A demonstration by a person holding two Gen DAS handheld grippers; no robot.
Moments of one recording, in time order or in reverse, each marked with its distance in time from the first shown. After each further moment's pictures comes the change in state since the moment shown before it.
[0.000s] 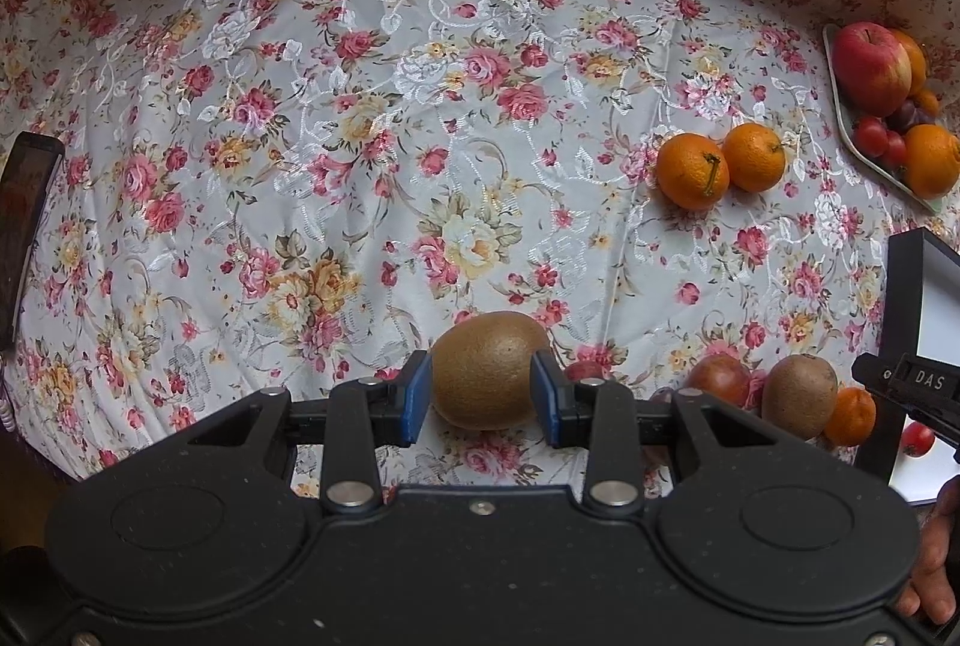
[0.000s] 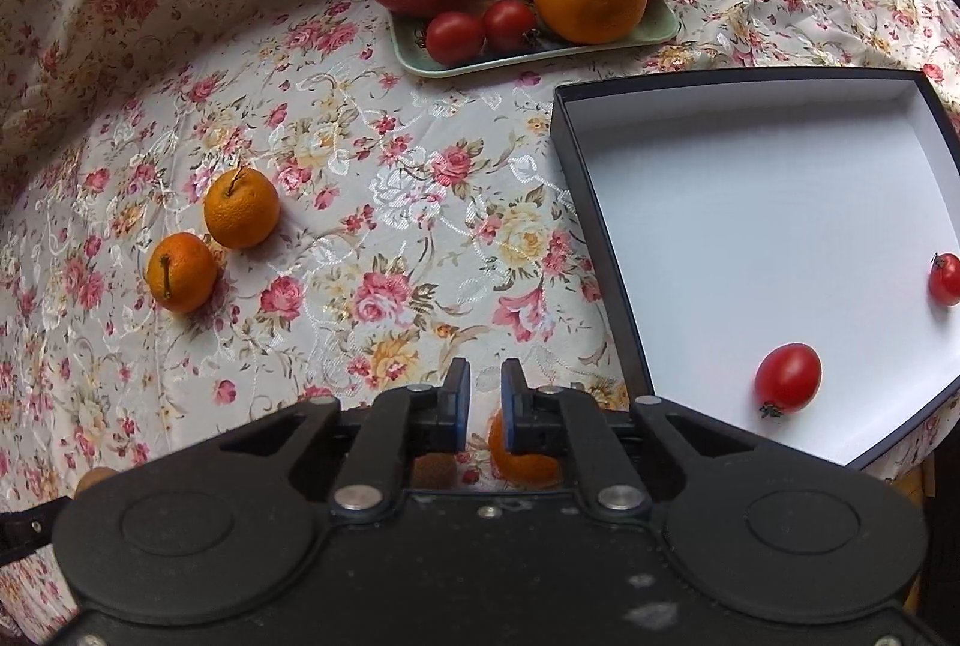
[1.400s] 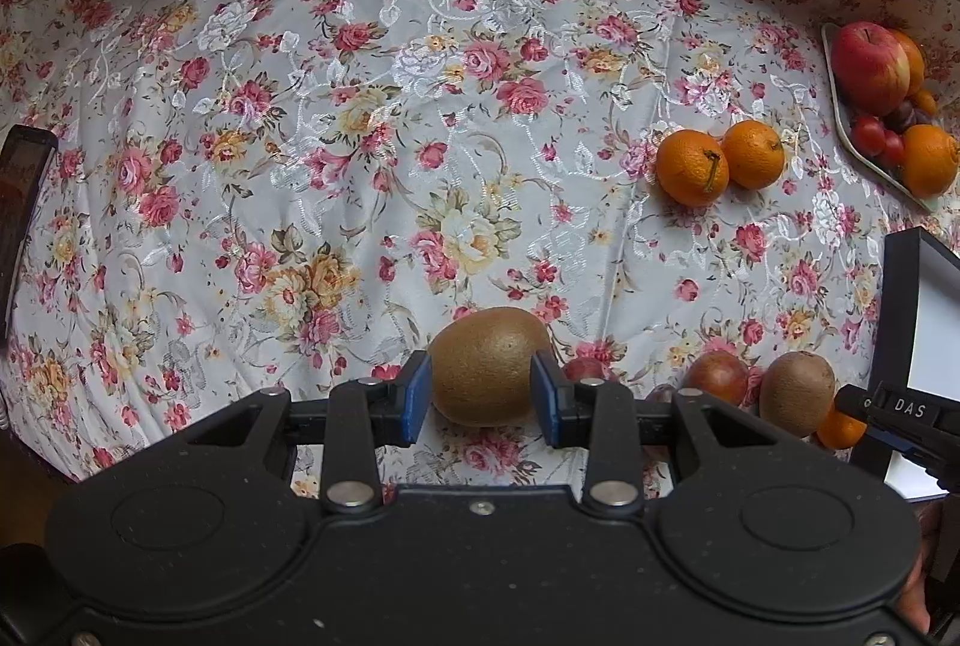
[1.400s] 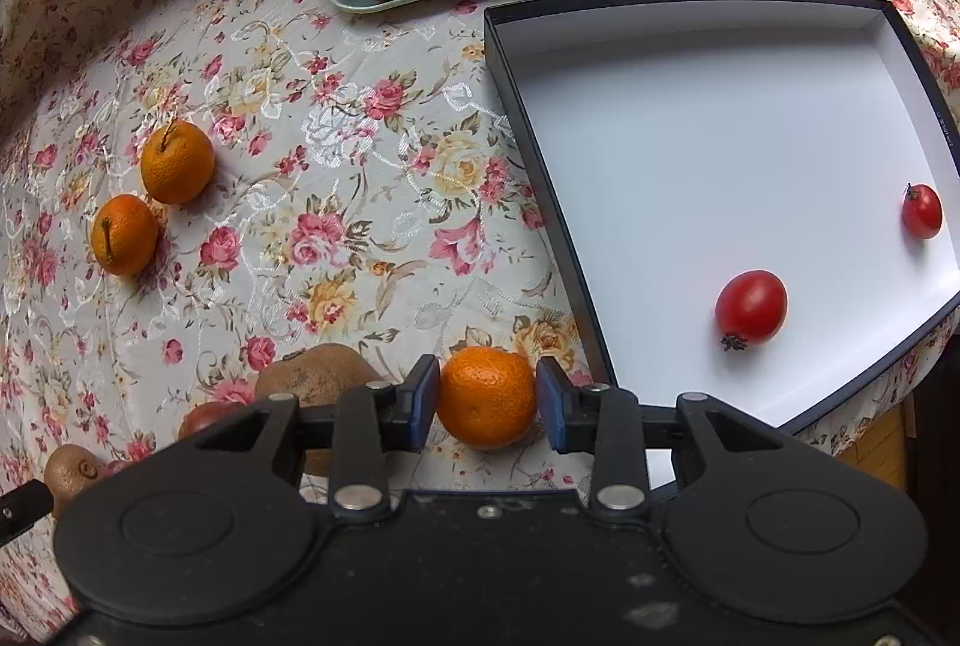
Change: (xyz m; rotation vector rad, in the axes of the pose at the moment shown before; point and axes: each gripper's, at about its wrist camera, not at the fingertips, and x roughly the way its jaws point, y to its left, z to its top) left arm 0.003 0.005 0.002 -0.005 0.018 -0.026; right arm 0.013 -0.012 -0.008 0.038 0.101 -0.070
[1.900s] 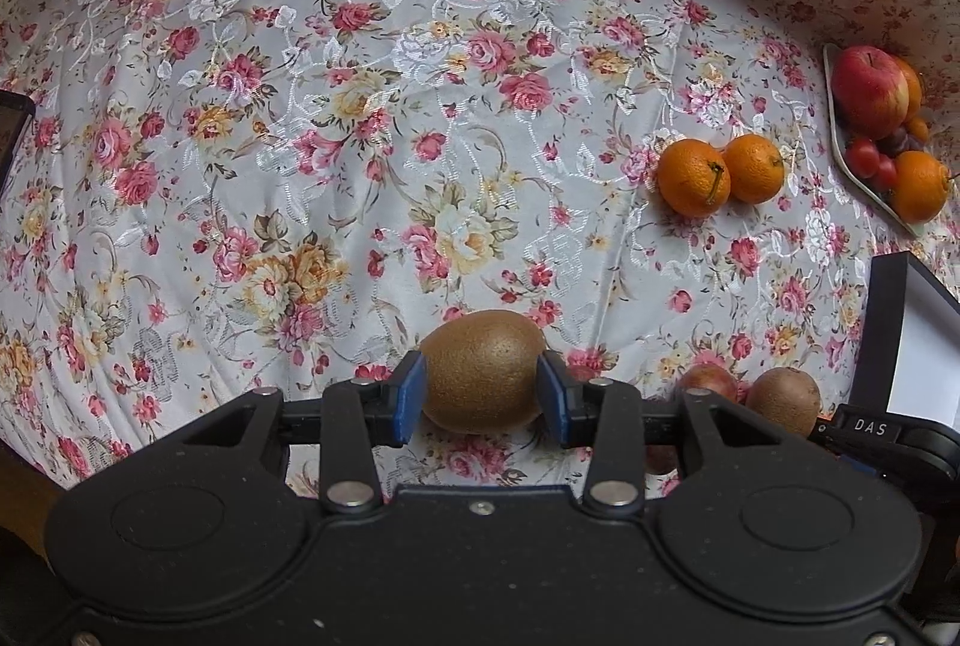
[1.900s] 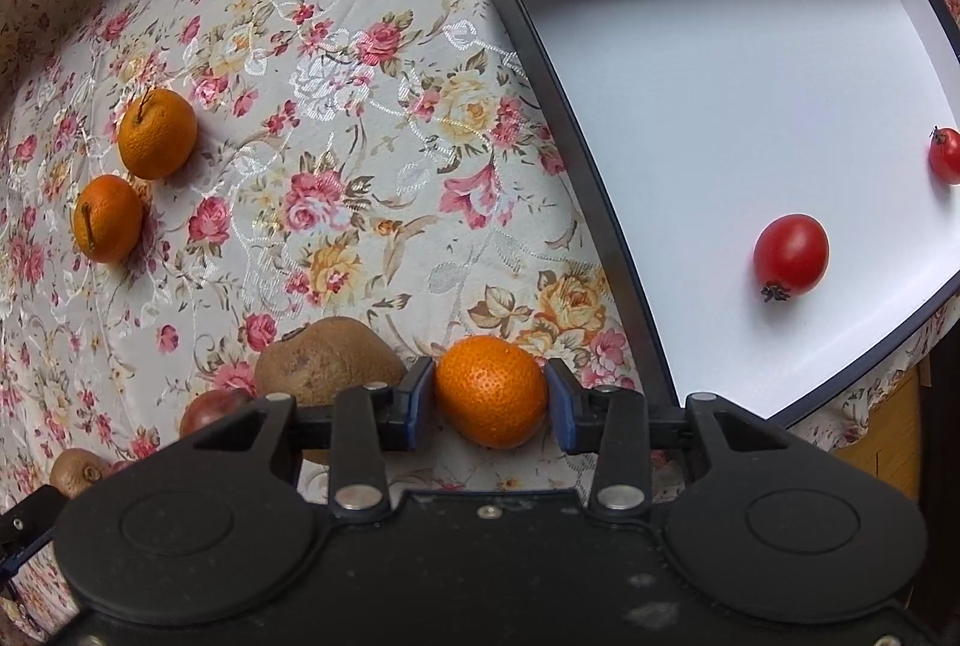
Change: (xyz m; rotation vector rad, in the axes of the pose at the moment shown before) left arm 0.008 0.007 0.002 -0.048 0.012 -0.071; right arm 0.023 0.005 0.001 0.051 0.105 0.013
